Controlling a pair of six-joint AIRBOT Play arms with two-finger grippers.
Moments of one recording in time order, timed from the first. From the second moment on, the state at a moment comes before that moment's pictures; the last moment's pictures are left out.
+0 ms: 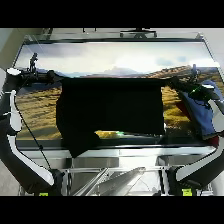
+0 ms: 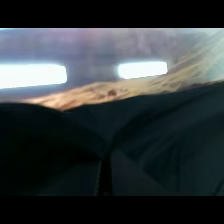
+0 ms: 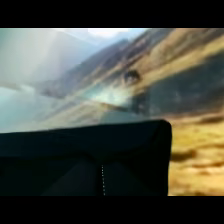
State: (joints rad) left arm 0.30 -2.03 1.85 0.66 -1.29 -1.05; right arm -0.40 -1.88 1.34 -0.24 0.99 0.68
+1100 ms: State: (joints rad) left arm 0.31 -1.98 1.87 0.97 -1.54 -1.28; right arm -0.42 -1.77 1.35 -0.64 1.15 0.92
